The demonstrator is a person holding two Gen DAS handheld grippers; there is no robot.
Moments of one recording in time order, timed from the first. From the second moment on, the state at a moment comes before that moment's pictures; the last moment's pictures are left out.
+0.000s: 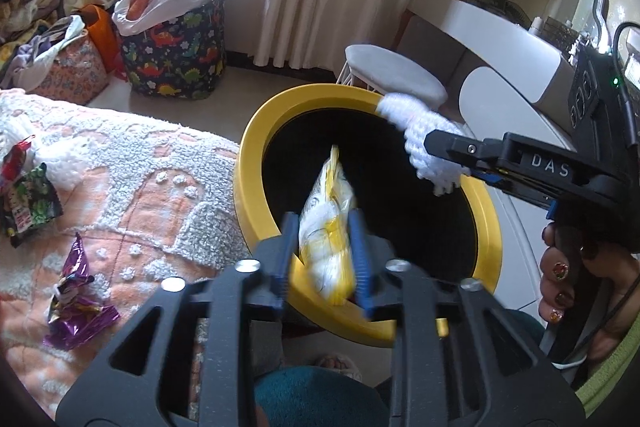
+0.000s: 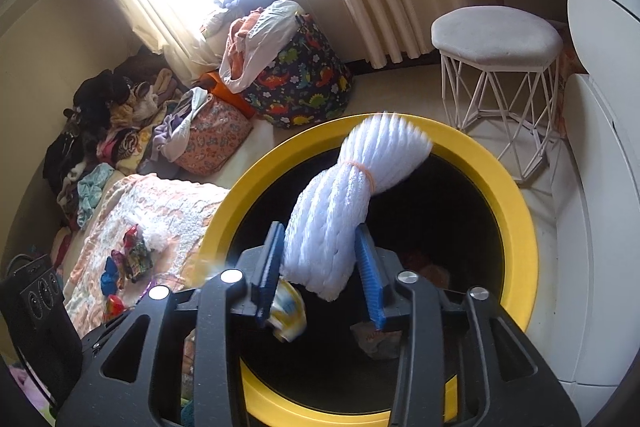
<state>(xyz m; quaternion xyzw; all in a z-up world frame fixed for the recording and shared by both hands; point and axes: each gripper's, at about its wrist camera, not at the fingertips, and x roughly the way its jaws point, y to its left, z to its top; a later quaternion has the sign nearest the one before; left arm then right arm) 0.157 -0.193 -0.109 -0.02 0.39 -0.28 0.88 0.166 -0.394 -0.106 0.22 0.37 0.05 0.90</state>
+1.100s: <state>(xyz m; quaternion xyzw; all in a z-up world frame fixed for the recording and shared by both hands) 0.121 -0.105 -0.045 -0.05 0.27 -0.17 0.95 0.151 -0.339 -0.064 0.18 0.30 0.10 0.93</state>
